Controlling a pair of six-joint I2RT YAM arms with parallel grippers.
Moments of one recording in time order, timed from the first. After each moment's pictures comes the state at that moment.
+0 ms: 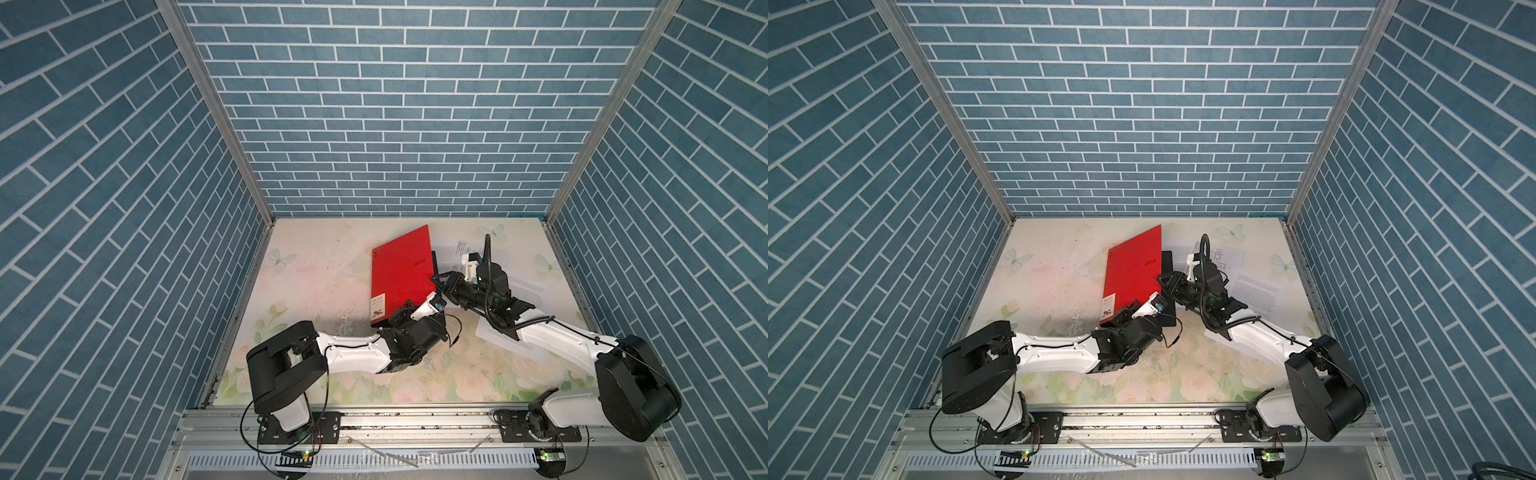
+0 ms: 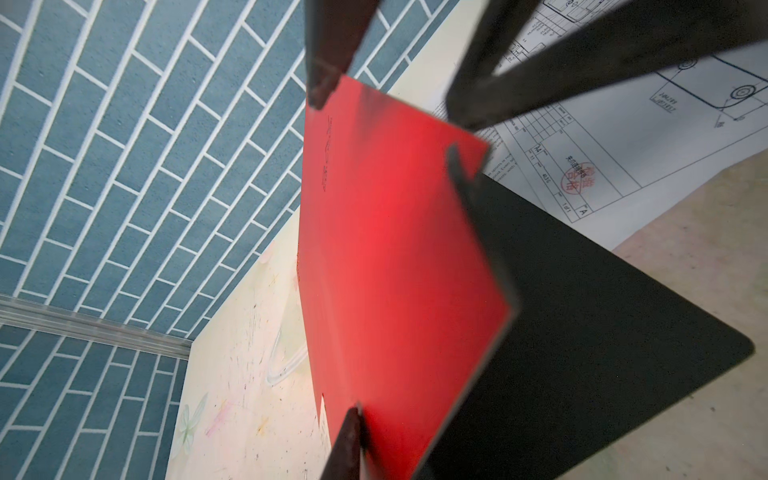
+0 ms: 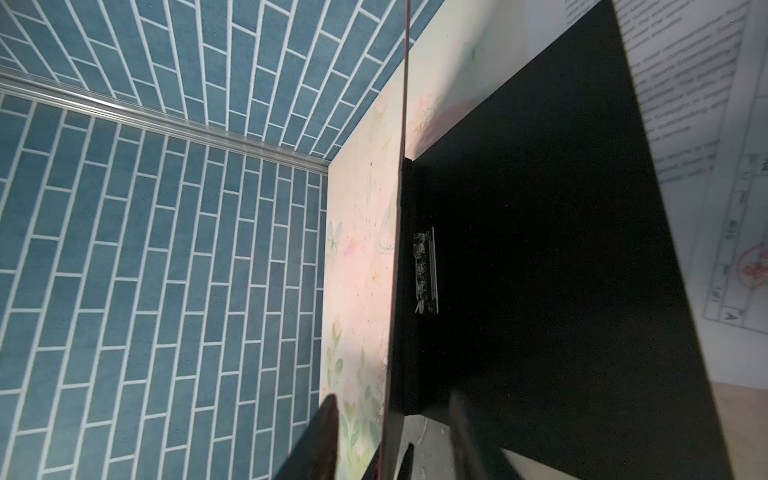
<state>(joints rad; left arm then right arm) -1.14 1.65 0.83 0.11 -0.94 0.13 0.60 1.36 0.71 0.24 -0.29 1.07</state>
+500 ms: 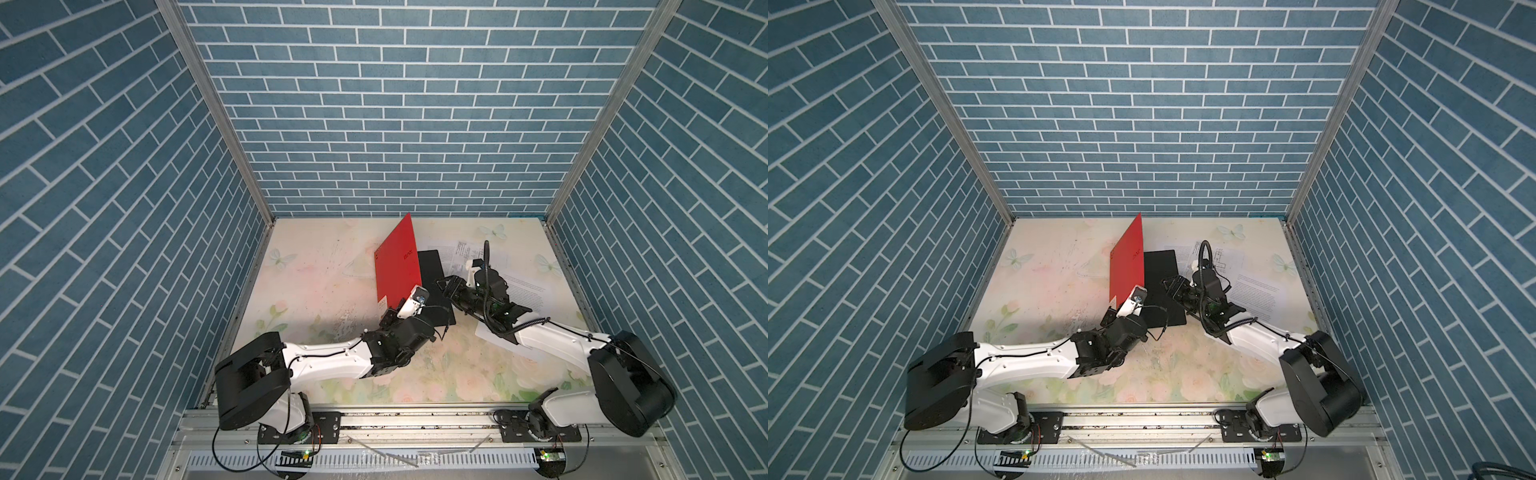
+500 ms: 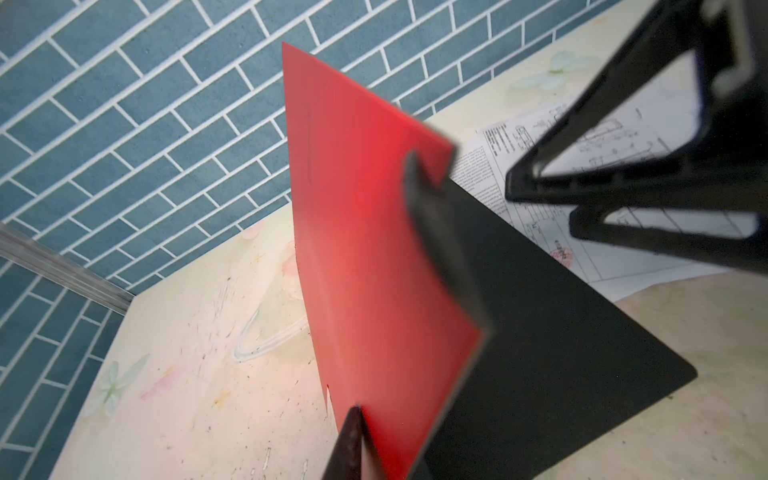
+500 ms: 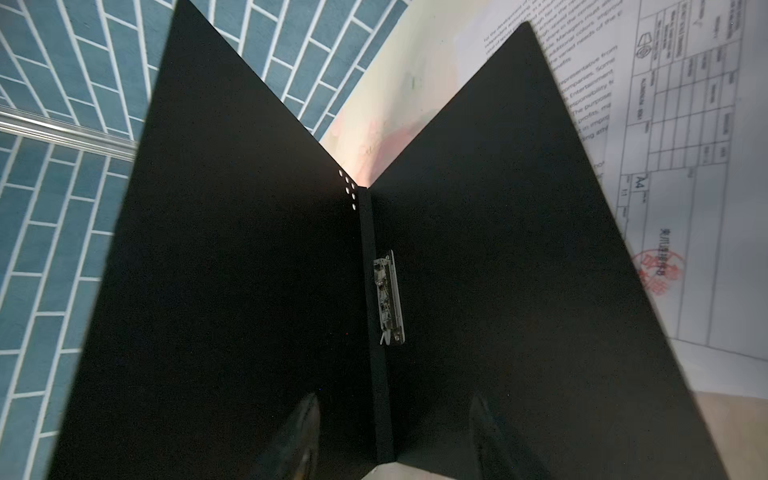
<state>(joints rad) -1.14 1.46 0.74 0.12 -0.89 -0.15 0.60 1.43 0.65 0.31 -0.20 1.05</state>
